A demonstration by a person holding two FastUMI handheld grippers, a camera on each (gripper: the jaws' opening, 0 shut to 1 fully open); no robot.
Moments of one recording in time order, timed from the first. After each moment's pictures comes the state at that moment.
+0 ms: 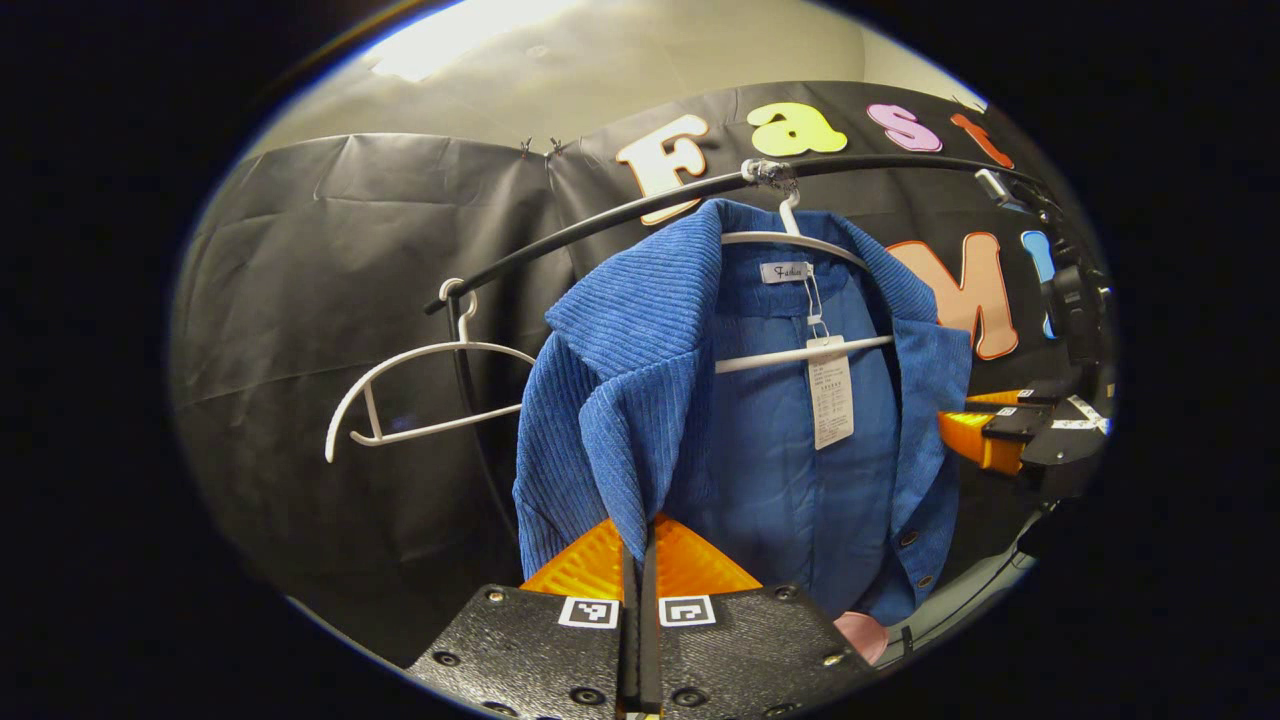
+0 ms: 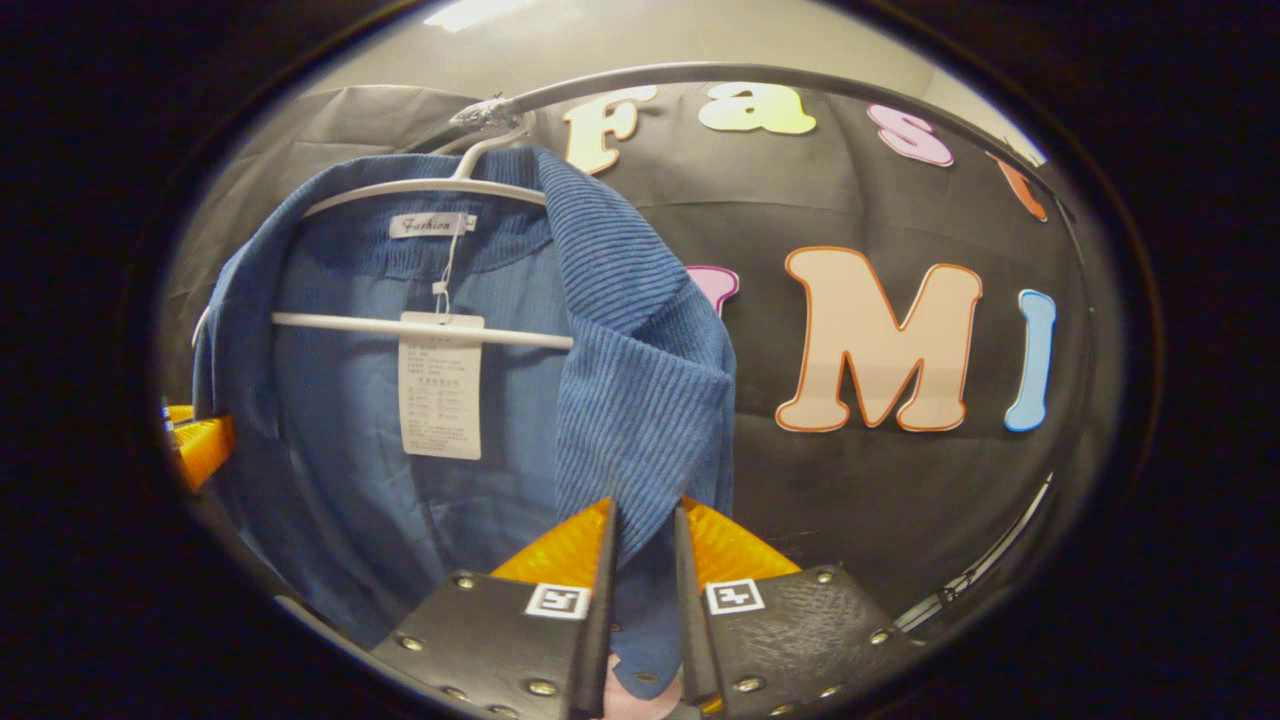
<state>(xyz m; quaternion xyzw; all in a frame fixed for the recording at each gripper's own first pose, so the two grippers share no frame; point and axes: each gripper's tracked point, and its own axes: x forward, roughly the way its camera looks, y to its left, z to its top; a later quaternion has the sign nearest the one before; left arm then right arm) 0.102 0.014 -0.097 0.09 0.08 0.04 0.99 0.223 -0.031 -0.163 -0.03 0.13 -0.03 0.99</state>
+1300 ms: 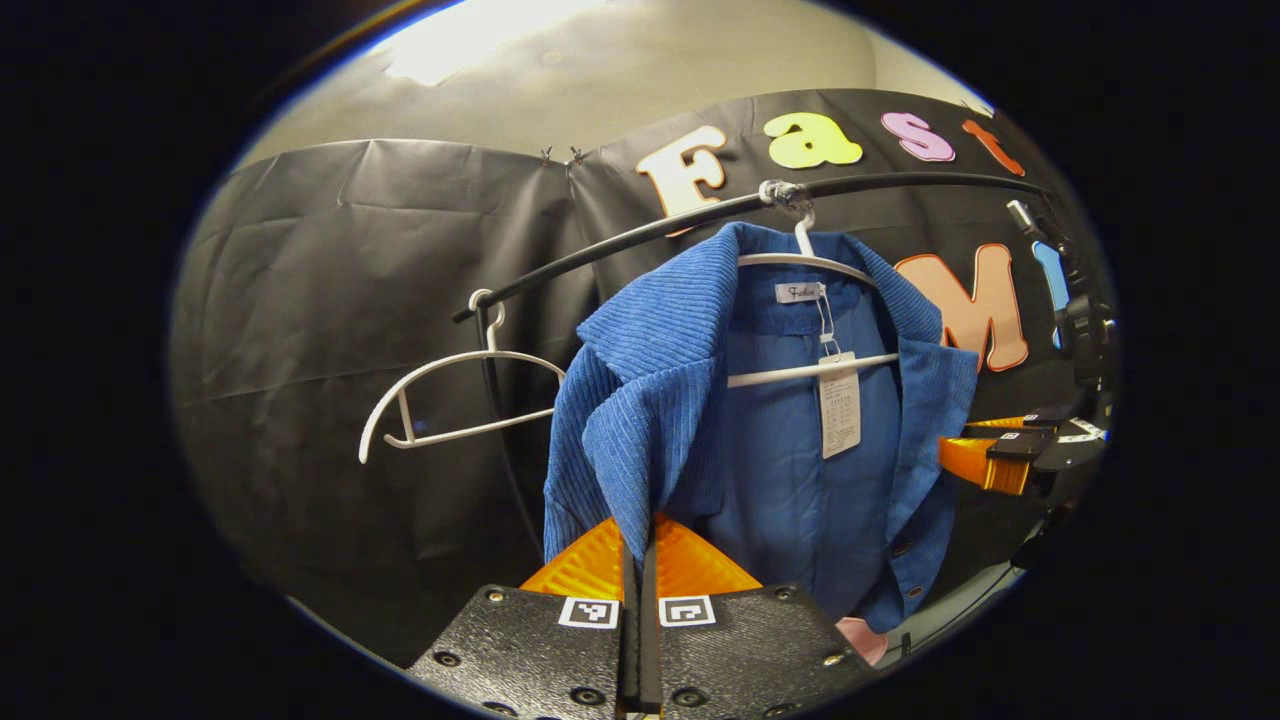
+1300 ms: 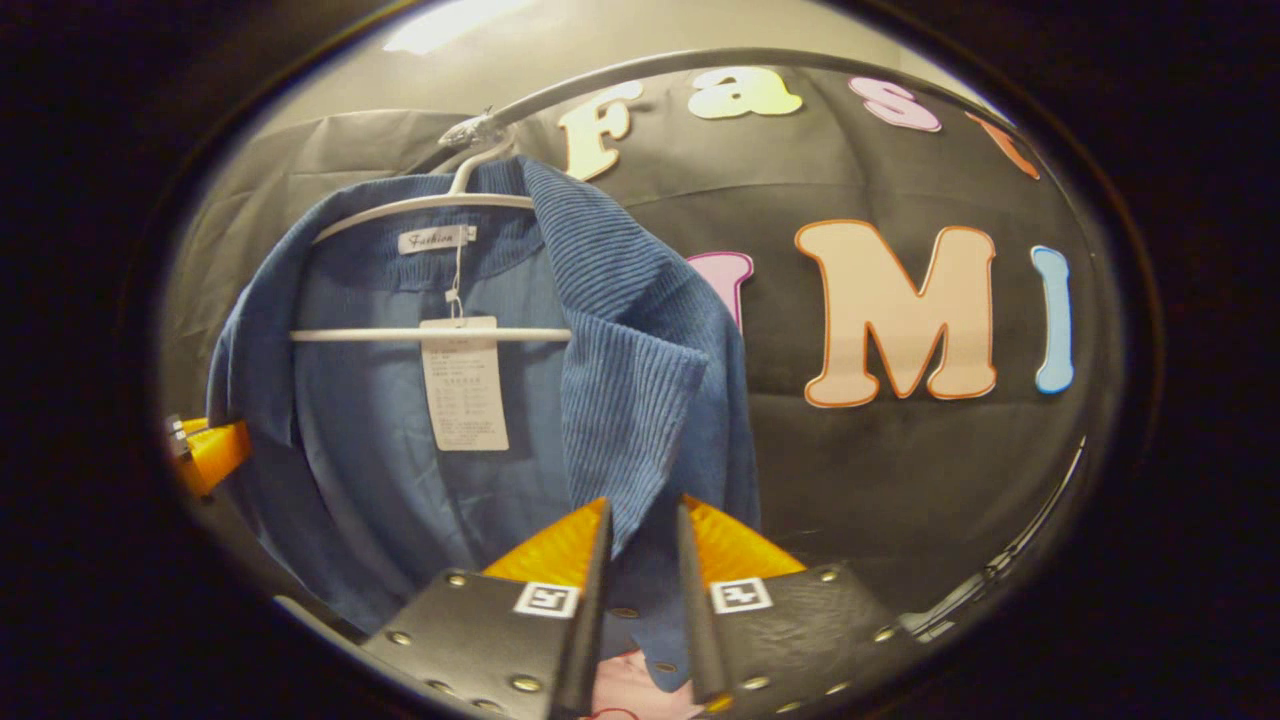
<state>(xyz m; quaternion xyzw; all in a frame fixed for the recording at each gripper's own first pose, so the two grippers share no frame) 0.088 0.023 -0.084 0.09 0.06 0.07 0.99 0.224 -0.011 -0.178 0.04 0.14 0.04 0.99</state>
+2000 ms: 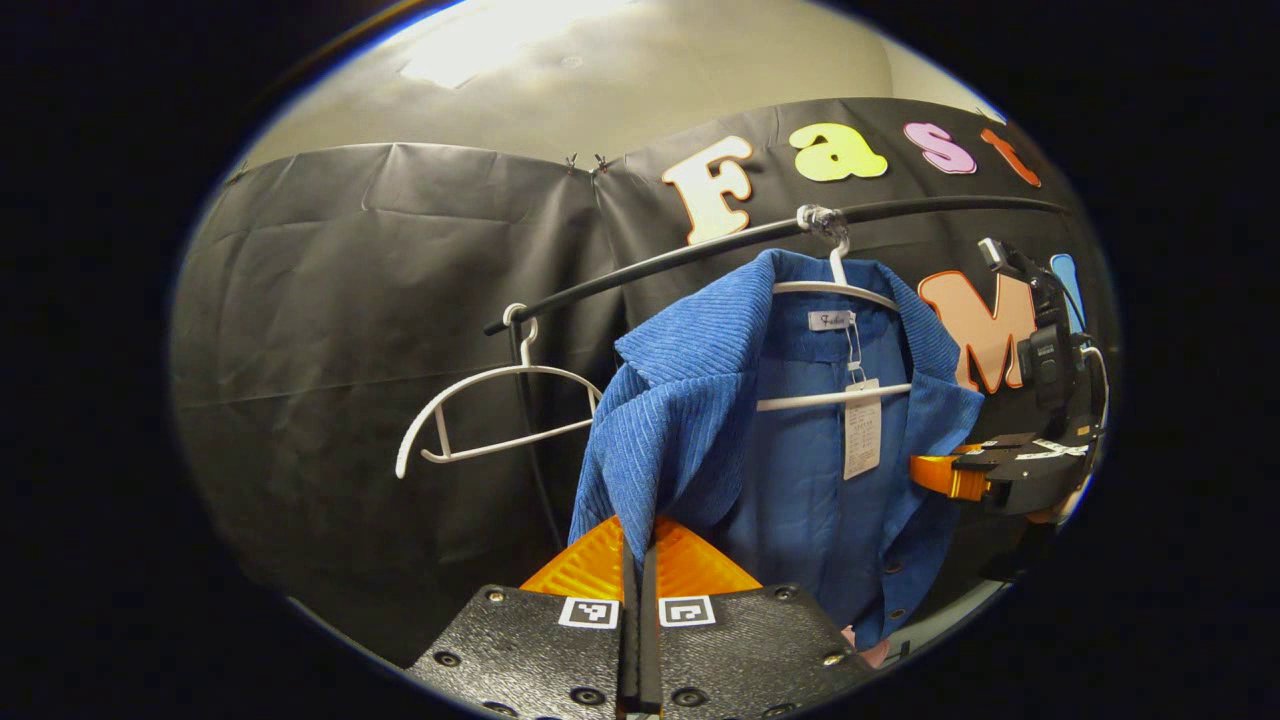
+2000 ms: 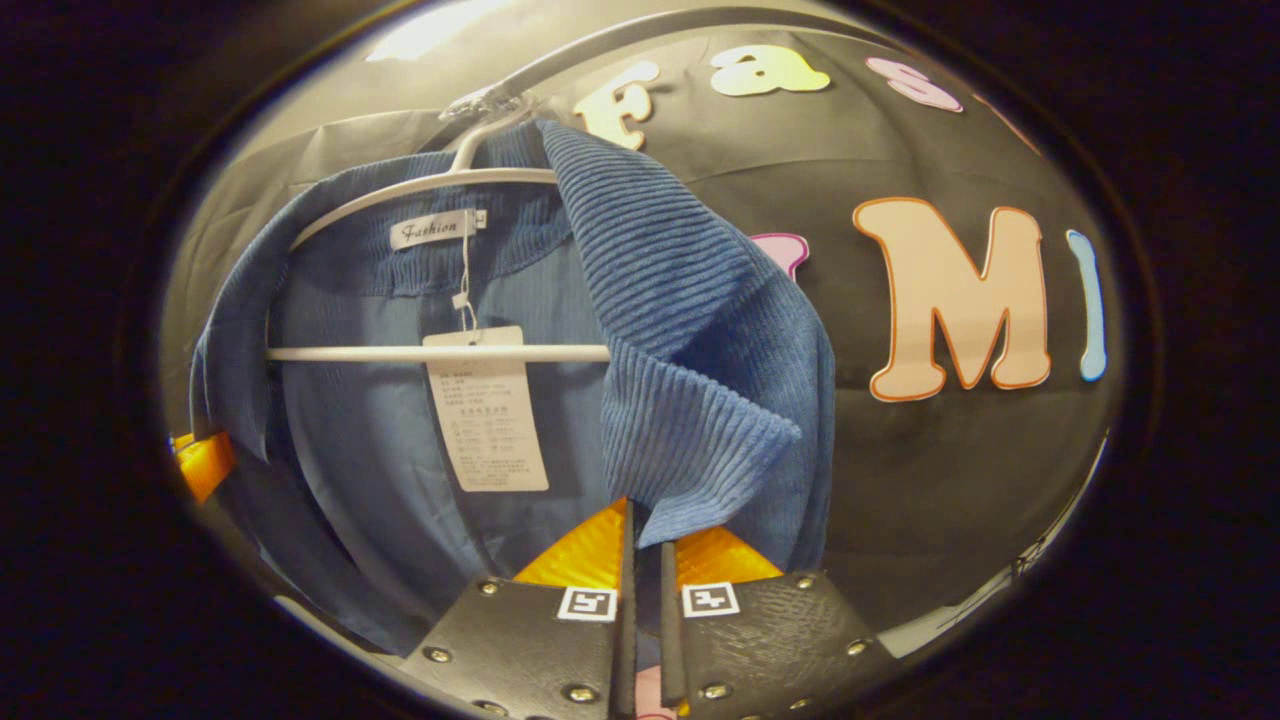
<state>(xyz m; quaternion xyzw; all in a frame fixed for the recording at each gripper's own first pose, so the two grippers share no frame) 0.078 0.042 -0.056 0.08 0.05 0.10 0.99 0.255 0.033 -0.180 0.07 0.17 0.09 0.98</state>
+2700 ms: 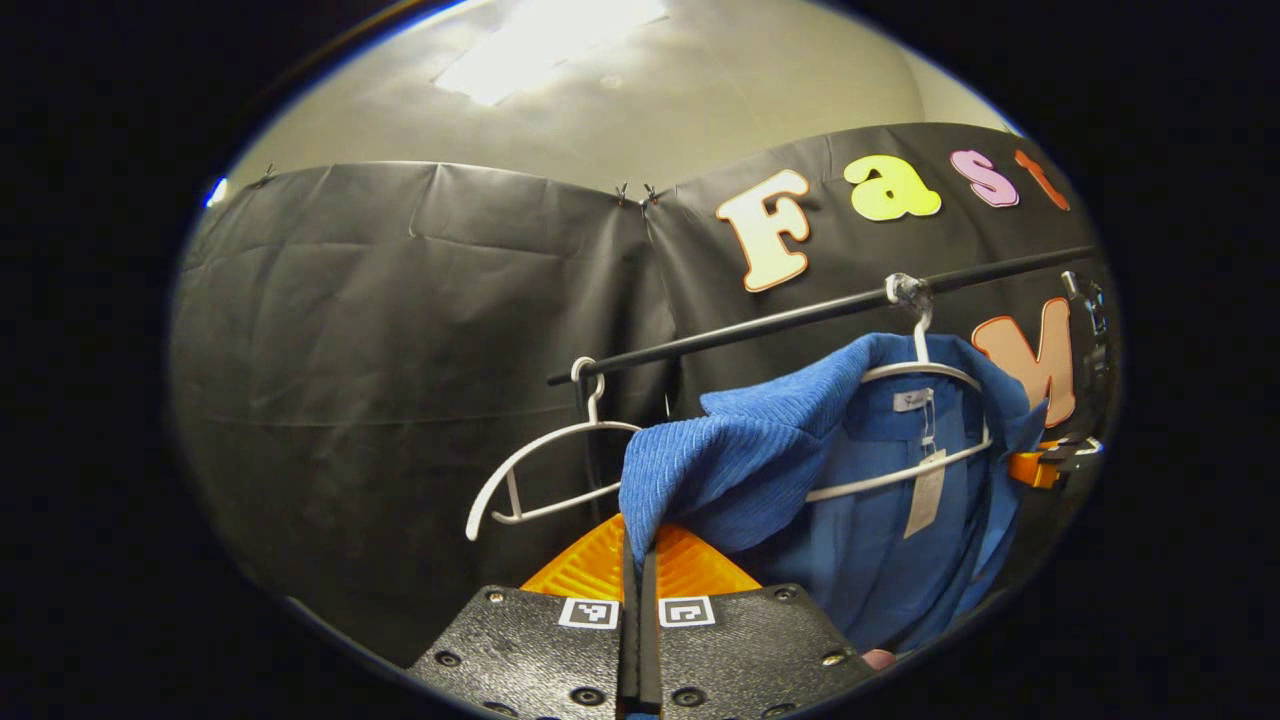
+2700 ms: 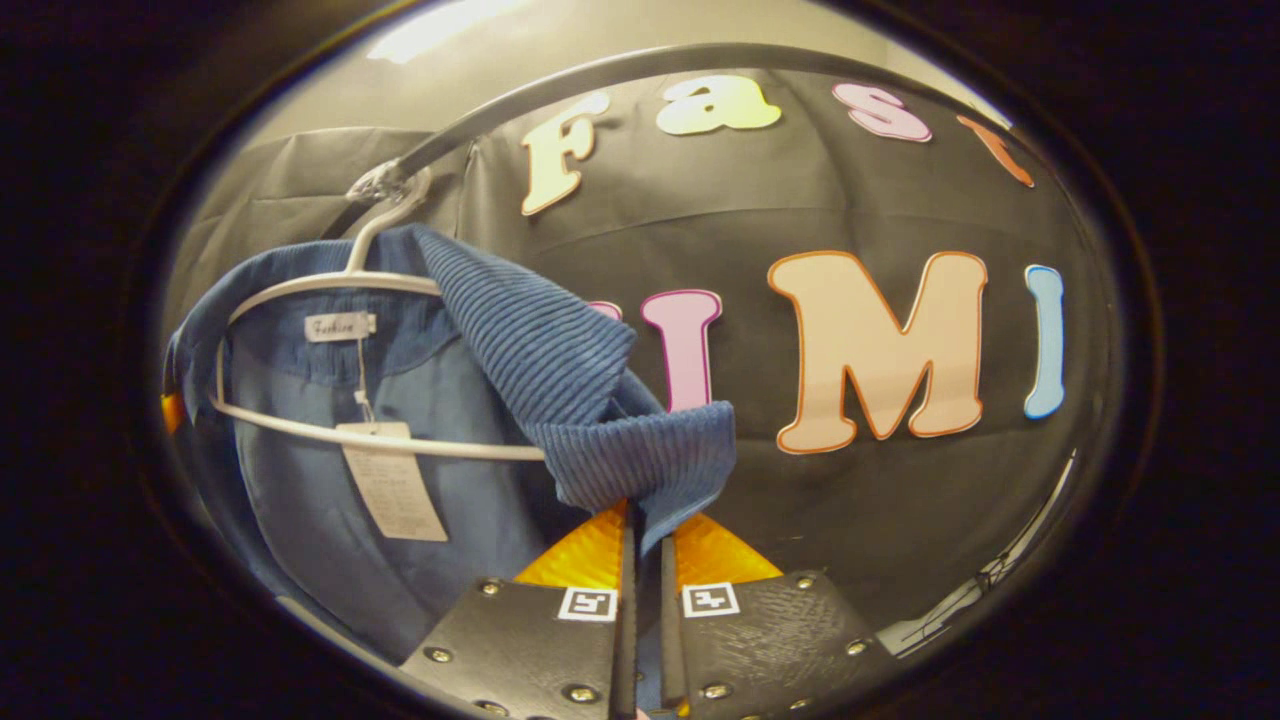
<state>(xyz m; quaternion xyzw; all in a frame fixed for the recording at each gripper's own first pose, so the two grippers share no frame) 0.089 0.096 0.012 0.08 0.00 0.16 0.98 0.278 -0.052 -0.128 0.05 0.12 0.00 0.99</state>
